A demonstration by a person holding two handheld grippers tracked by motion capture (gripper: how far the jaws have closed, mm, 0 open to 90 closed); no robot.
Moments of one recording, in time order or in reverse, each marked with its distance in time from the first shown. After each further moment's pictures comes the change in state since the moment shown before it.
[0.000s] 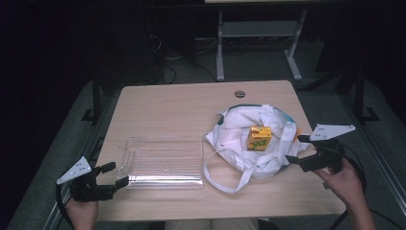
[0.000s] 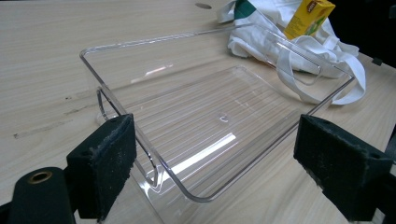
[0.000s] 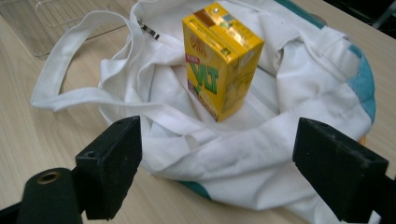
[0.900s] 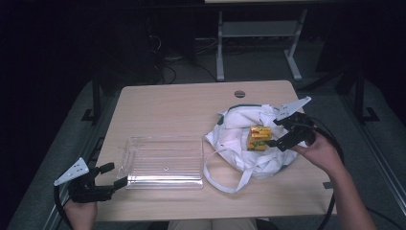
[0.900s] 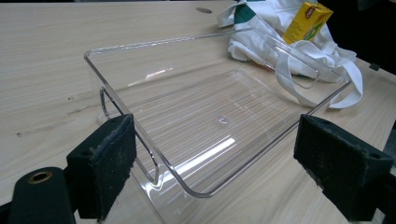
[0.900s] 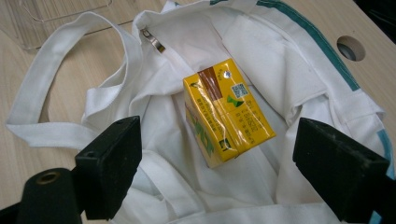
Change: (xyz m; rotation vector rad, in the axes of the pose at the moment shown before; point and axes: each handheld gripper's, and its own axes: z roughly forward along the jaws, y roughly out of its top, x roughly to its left) left arm 0.000 -0.001 -0.003 -0.013 -0.001 -0.009; right arm -0.009 0.079 0.051 0.175 0.077 -0.178
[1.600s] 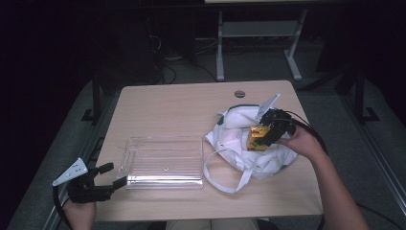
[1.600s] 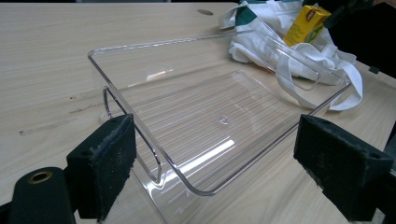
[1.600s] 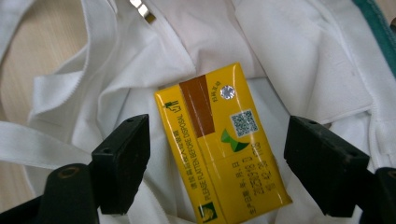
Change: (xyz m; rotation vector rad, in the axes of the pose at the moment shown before) left arm 0.002 -0.001 -0.002 -0.012 0.001 -0.011; right arm -0.015 0.025 0.058 0.182 0.066 -0.091
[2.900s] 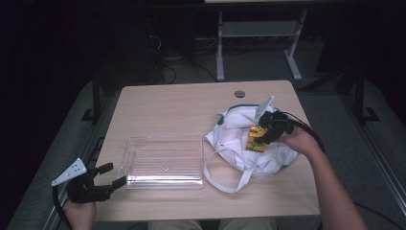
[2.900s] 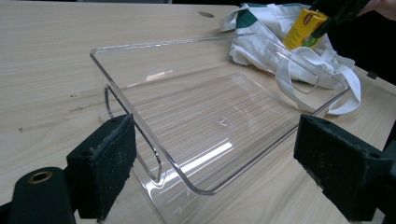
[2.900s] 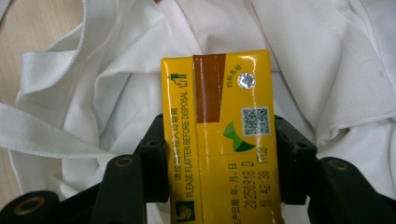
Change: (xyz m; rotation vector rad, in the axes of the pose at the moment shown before) left arm 0.001 -0.001 -0.001 -0.011 0.001 -0.025; right arm -0.004 0.000 0.012 0.045 0.038 -0.062
